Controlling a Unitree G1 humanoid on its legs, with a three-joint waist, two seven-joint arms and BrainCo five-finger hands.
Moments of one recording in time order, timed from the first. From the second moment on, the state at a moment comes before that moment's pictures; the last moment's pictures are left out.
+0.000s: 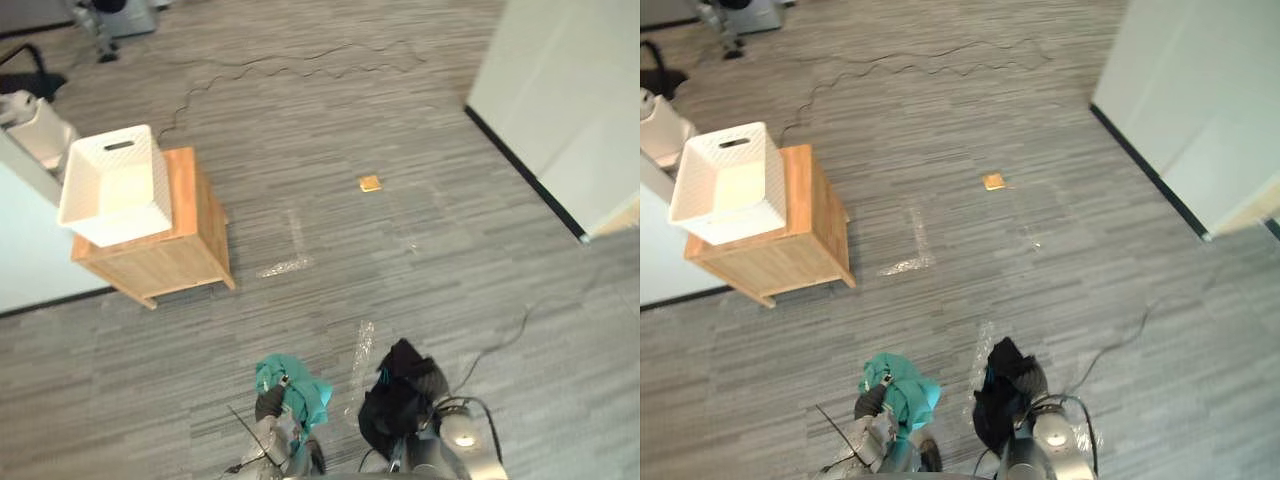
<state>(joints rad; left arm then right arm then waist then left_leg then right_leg) 0.18 0.01 -0.24 0.62 -0.60 -0.21 0.22 0.17 -0.19 0.20 0.31 0.08 -0.18 -0.11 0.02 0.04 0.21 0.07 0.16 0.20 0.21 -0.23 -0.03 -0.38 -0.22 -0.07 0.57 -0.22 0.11</state>
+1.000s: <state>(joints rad) 0.22 0.00 -0.27 0.51 -0.46 -0.17 0.14 0.19 -0.06 0.20 0.34 0.09 -0.15 -0.11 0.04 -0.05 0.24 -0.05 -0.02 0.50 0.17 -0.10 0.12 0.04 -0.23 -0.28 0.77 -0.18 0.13</state>
